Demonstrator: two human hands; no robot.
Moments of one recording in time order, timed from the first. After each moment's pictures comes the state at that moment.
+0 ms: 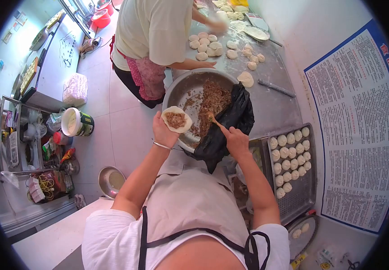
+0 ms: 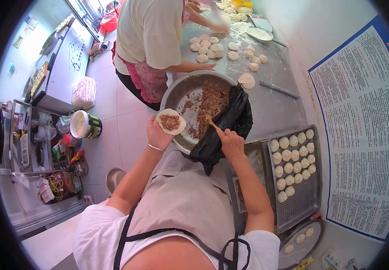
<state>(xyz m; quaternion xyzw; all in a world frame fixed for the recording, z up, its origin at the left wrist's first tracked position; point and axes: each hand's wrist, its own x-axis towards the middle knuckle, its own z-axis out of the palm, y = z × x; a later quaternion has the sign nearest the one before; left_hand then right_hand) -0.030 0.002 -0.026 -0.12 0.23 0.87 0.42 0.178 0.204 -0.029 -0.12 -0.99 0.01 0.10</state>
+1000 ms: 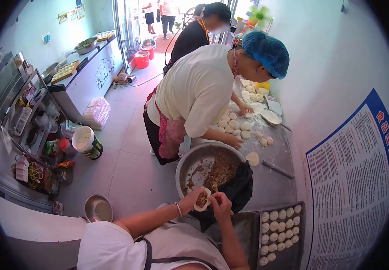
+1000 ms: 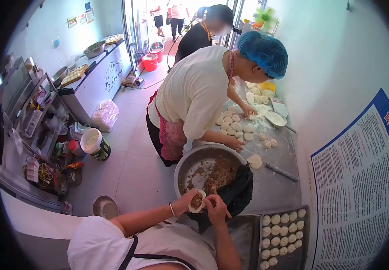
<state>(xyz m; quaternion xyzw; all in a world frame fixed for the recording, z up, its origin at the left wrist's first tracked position) 0.033 0.023 -0.023 0.01 0.47 0.67 0.57 0.140 0.147 0.014 -0.20 -0.73 0.61 0.24</state>
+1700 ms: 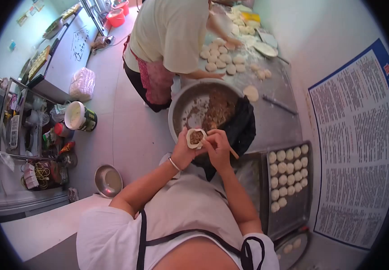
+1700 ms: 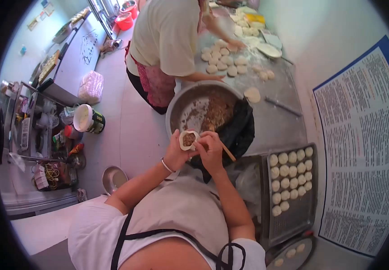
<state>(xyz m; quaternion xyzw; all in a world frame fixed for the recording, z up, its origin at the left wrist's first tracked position) 0.036 0.013 0.001 -0.04 0.32 0.79 0.52 0.129 0.136 0.012 -0.14 -0.77 0.54 0.30</state>
